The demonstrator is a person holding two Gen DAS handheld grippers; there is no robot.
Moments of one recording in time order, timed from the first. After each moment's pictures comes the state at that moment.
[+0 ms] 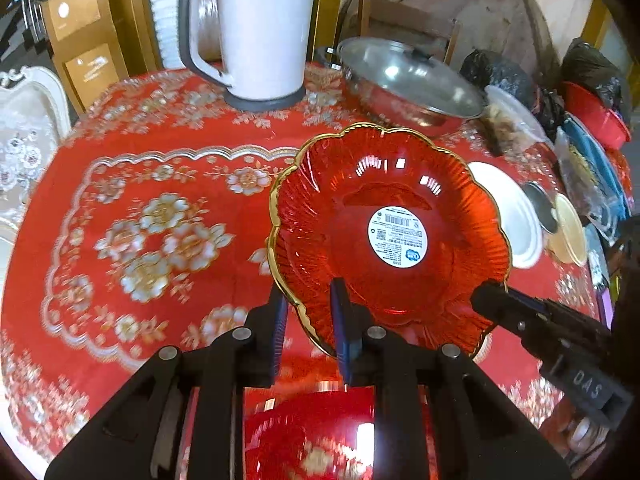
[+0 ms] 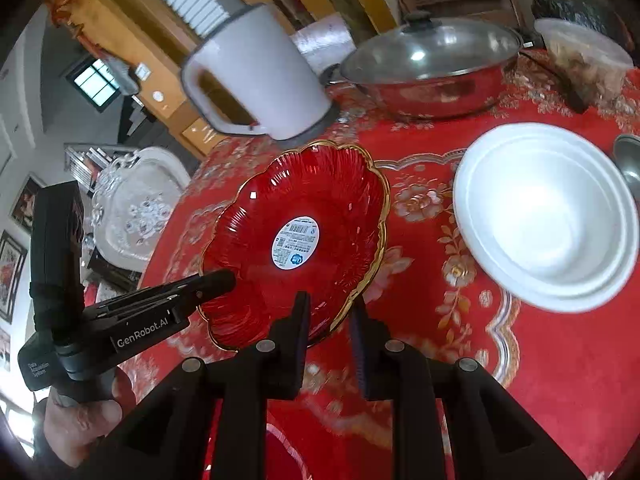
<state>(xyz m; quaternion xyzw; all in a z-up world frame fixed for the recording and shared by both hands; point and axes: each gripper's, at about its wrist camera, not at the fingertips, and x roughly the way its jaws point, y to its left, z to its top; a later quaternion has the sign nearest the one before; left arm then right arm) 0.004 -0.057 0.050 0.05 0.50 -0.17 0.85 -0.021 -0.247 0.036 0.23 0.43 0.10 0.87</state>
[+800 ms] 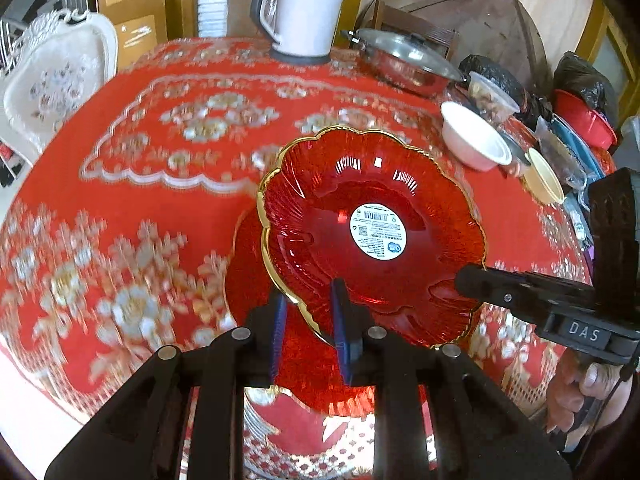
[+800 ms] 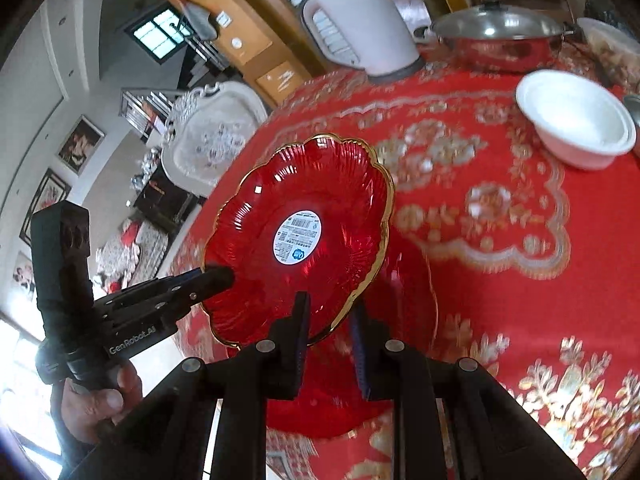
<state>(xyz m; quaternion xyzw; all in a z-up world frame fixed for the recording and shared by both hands) -0.153 0.026 0.007 0.00 0.49 -0.15 0.86 -0.155 -0.176 0.025 0.20 0.46 0.21 0.84</state>
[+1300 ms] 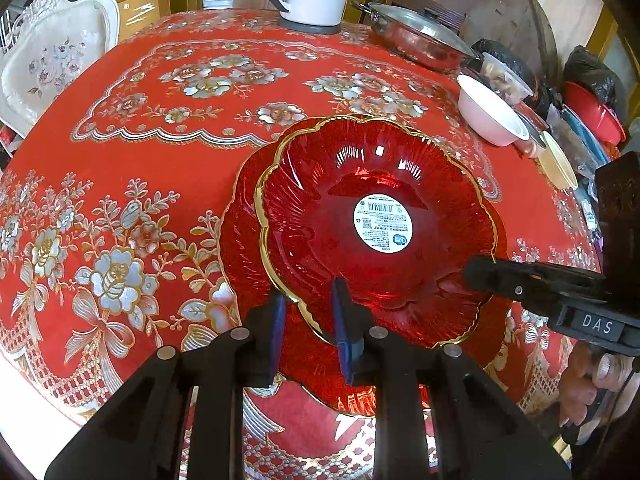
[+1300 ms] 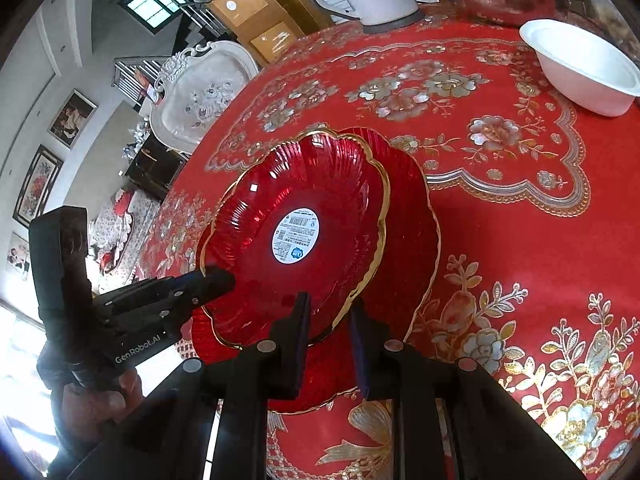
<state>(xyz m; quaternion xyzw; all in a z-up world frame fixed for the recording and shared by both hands) -0.155 0.027 -0.025 -0.01 0.52 -0.15 0.84 -0.158 -0.167 -0.014 0.17 0.50 0.22 0.82</state>
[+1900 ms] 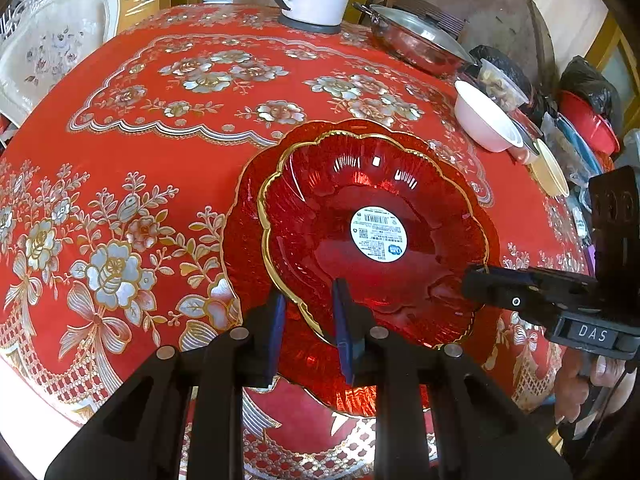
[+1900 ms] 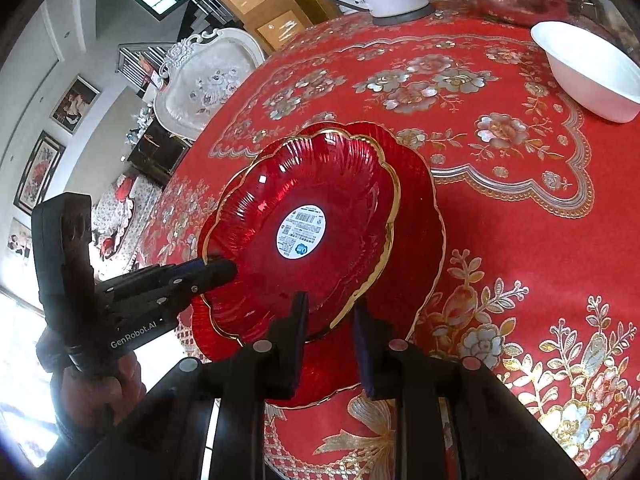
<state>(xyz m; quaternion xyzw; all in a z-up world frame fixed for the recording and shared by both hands) -0.153 0.035 -0.023 -0.03 0.52 -0.15 0.84 -0.152 -0.163 -0.012 0.16 0.52 0.23 0.81</state>
